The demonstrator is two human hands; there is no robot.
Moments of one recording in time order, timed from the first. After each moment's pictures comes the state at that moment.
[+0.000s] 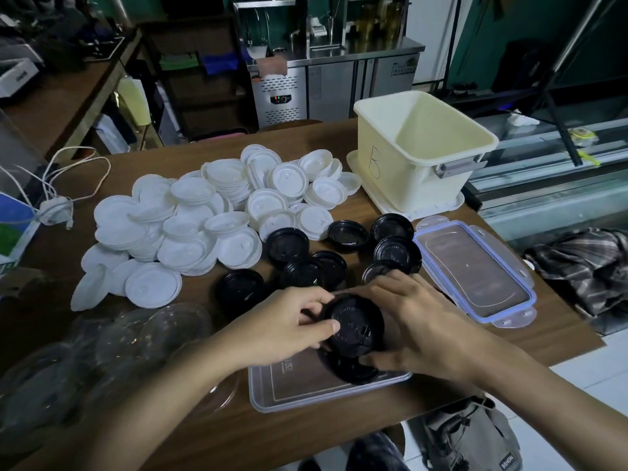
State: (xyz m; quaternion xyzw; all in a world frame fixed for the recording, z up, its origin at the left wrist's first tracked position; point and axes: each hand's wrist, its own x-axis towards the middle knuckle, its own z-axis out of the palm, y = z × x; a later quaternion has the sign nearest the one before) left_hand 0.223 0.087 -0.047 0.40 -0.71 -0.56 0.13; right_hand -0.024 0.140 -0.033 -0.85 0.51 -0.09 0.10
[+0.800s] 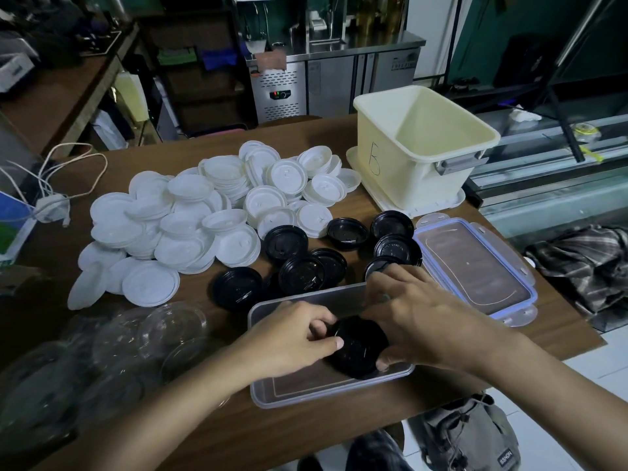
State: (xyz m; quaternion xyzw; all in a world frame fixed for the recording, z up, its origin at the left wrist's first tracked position) left_hand 0.212 0.093 -0.069 0.46 -0.78 -0.42 0.06; right_hand -0.024 0.131 -0.022 -0.87 0.49 0.10 0.05
